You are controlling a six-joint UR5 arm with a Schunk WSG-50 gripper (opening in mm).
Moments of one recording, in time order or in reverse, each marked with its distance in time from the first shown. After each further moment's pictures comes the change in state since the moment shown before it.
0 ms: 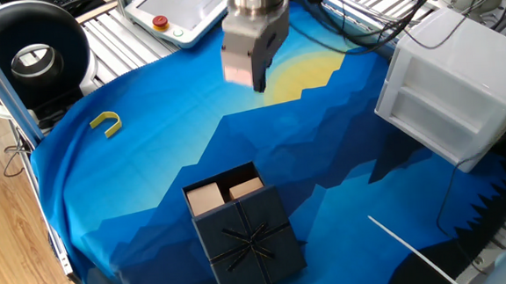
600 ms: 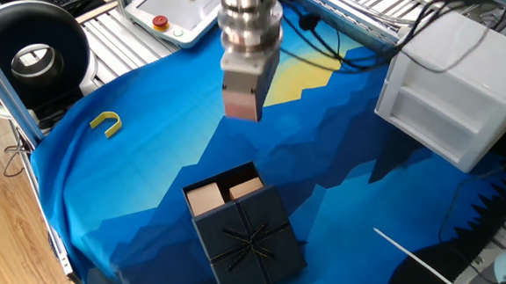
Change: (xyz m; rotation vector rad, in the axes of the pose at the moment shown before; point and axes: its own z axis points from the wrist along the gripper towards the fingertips) arm 0.014 0.053 0.023 0.005 -0.009 -0.111
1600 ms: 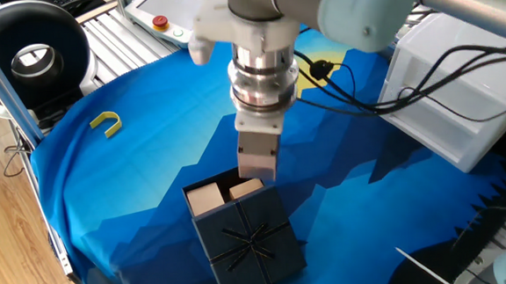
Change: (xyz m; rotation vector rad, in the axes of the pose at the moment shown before) arm 0.035 0.071 0.021 0.001 -0.035 -0.158
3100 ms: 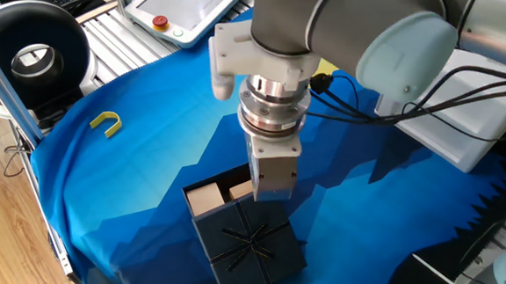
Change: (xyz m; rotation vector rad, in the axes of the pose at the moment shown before) arm -0.010 0.011 0.009 0.069 -0.117 -0.214
